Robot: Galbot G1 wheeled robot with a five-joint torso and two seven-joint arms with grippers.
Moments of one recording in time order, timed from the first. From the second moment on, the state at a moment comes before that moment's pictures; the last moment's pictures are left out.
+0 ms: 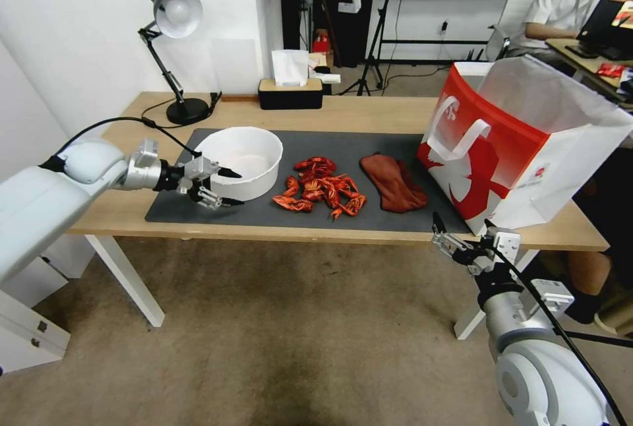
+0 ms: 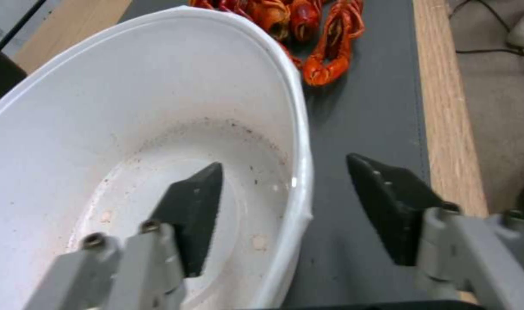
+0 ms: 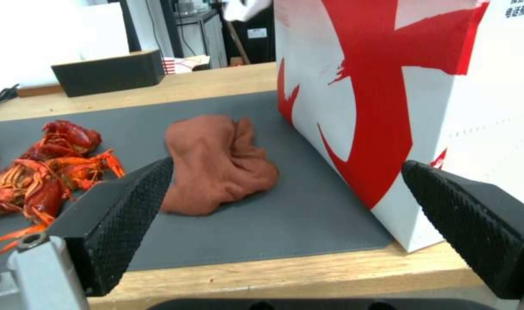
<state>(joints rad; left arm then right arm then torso) 0.16 -0.58 0.45 -1.29 -0.58 -0.04 1.04 -1.56 1.43 0.65 2.31 0.31 -0.35 0.08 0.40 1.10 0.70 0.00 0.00</state>
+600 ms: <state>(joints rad) 0.10 -0.57 0.49 -1.30 -0.55 -0.02 1.09 -1.56 1.43 0.65 2.30 0.30 -0.34 0.08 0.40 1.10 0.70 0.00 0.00</state>
